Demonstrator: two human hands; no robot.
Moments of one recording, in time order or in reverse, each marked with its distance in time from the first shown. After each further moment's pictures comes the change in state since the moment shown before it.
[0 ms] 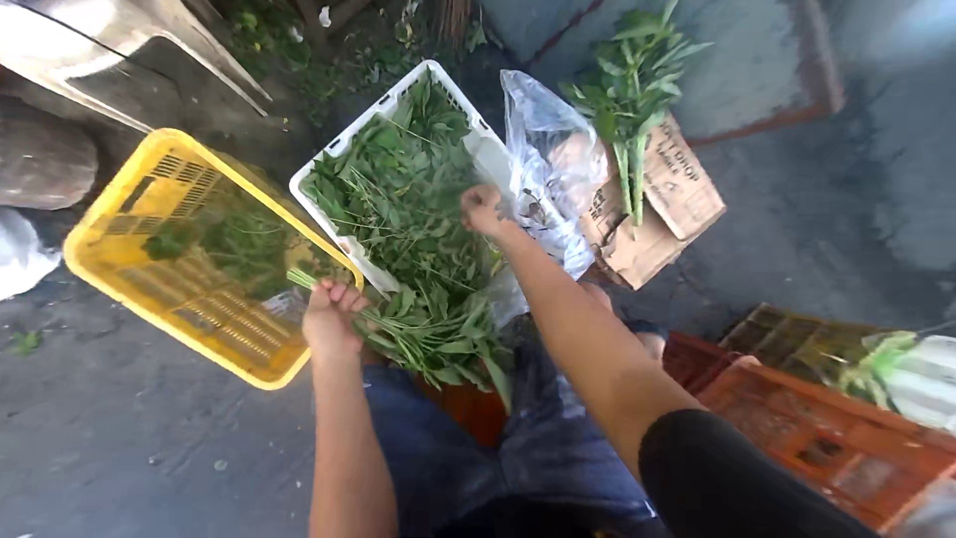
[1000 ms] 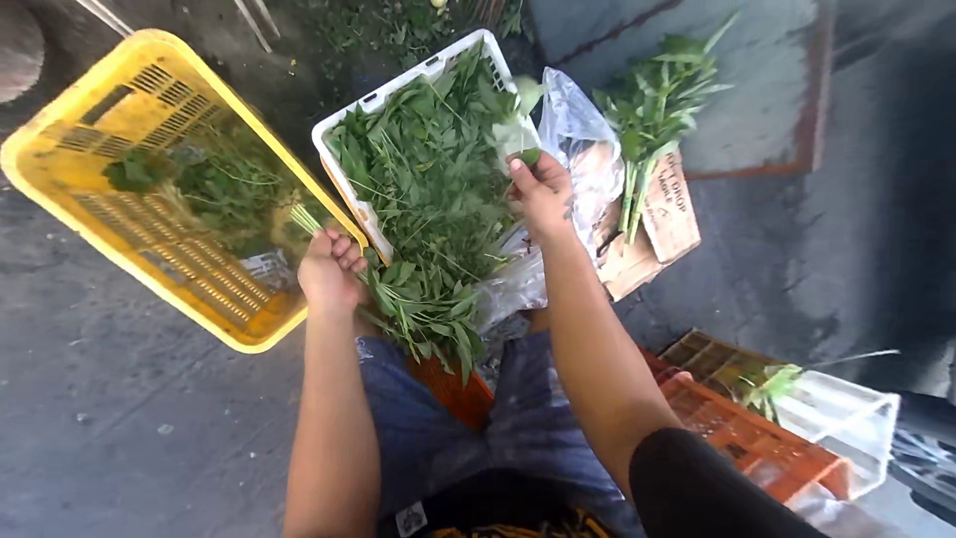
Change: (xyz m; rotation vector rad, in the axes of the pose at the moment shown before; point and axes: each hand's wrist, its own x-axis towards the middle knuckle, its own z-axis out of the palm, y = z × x) left_hand 0.026 0.020 -0.013 0.036 0.024 -0.074; right_hand -0.042 -0.042 -0.019 0.393 0.167 -0.438
